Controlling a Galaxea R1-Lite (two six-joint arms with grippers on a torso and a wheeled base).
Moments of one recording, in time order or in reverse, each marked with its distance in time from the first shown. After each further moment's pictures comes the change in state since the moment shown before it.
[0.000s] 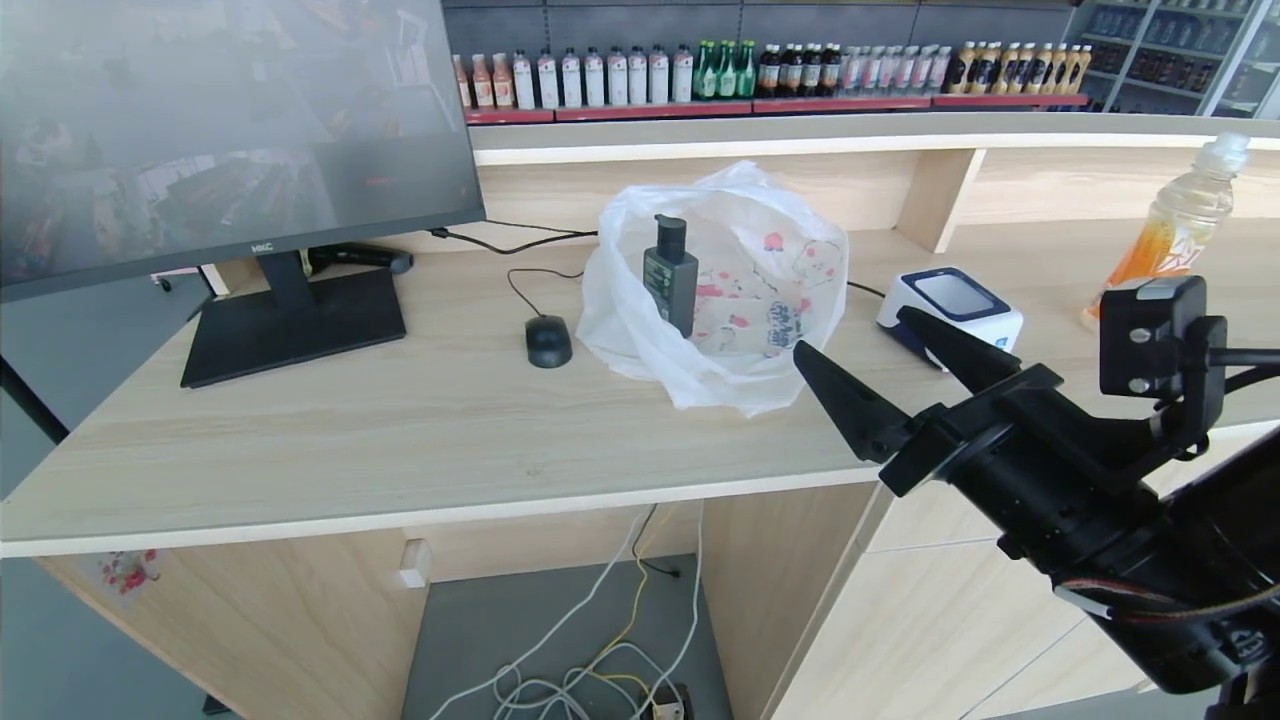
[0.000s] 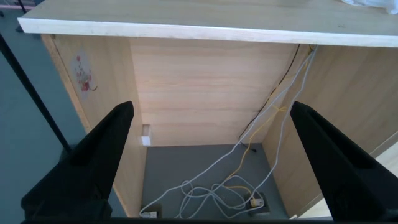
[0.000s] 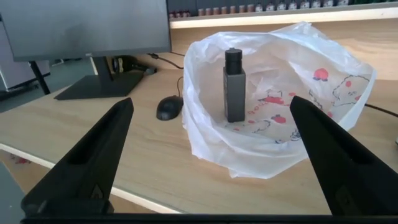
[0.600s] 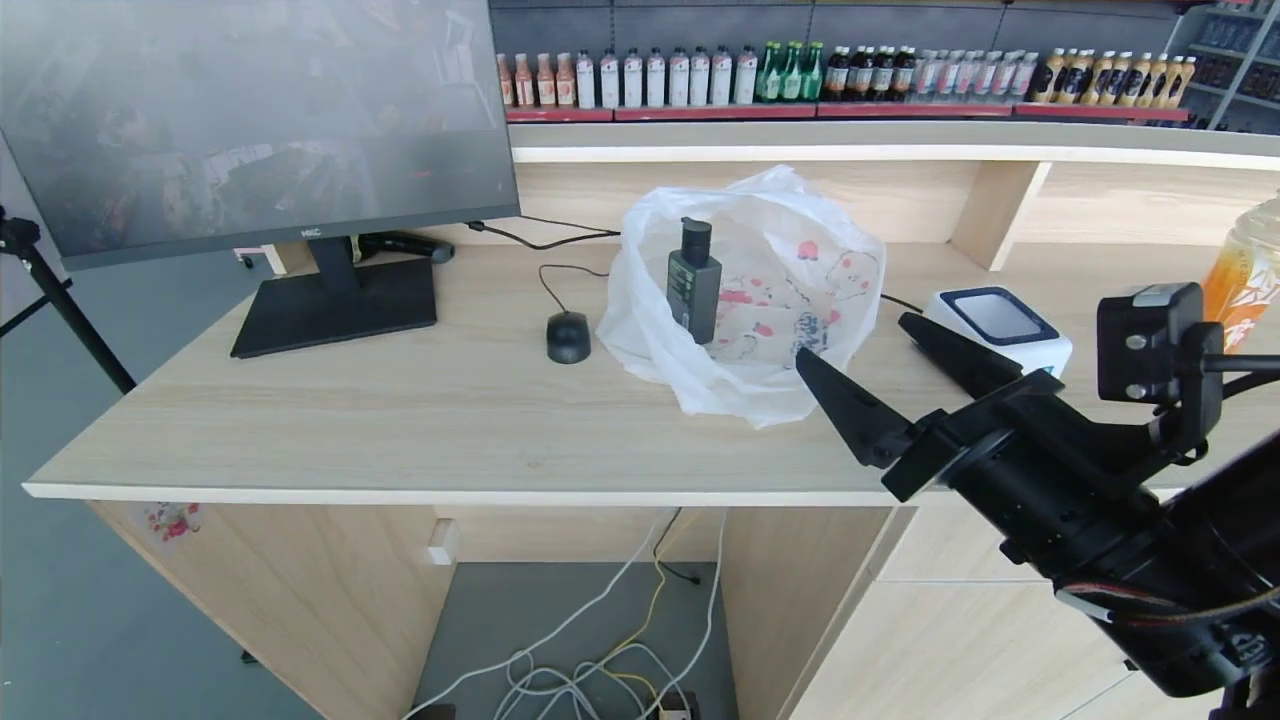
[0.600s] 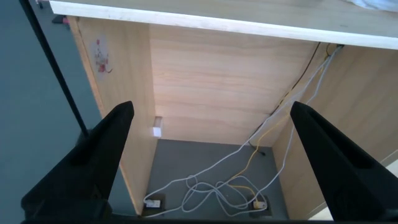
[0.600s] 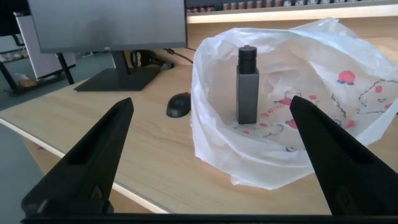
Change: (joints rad) left arm 0.001 0.000 0.000 0.000 0.000 -0.011; right arm -0.005 -0.004 0.012 0.000 0.001 -0.001
